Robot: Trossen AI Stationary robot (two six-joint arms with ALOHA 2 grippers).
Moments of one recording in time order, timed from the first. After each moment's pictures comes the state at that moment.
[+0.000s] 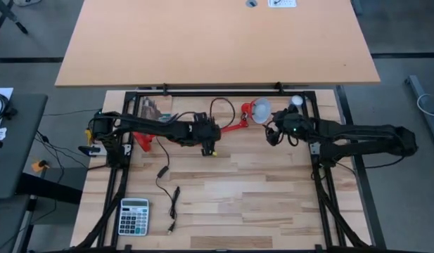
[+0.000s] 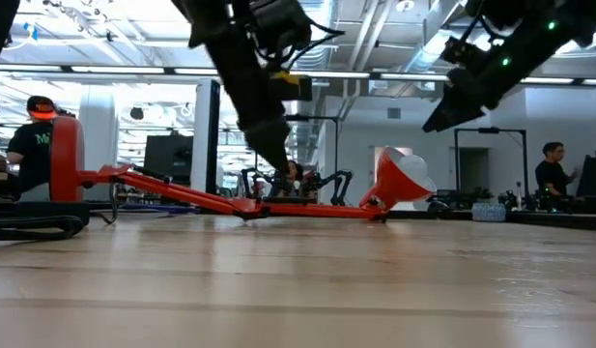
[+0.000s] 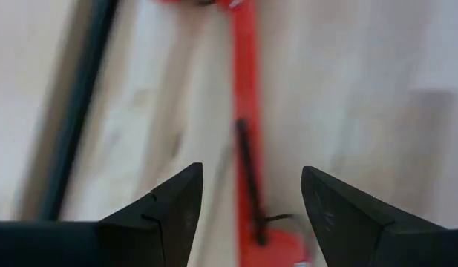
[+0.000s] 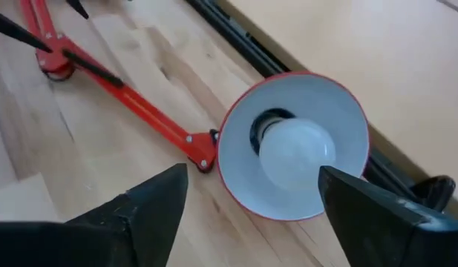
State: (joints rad) left arm 0.09 1.78 1.22 -0.41 -0.52 0.14; right arm -0.22 0.89 0.54 -0.27 0.48 0.08
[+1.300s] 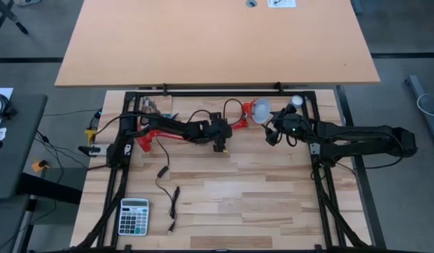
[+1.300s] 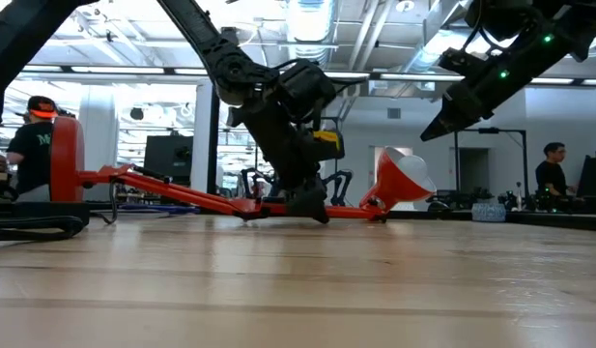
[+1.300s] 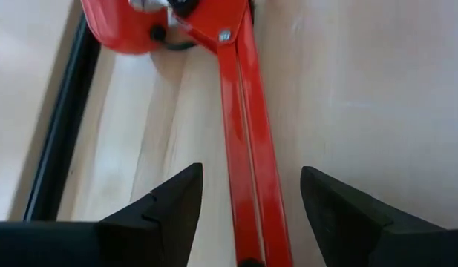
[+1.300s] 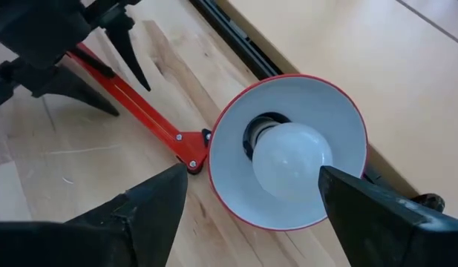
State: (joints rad) left arm 0.20 2.08 1.26 0.00 -0.41 0.37; right arm -0.25 0.90 0.49 -0.16 0.47 -0.03
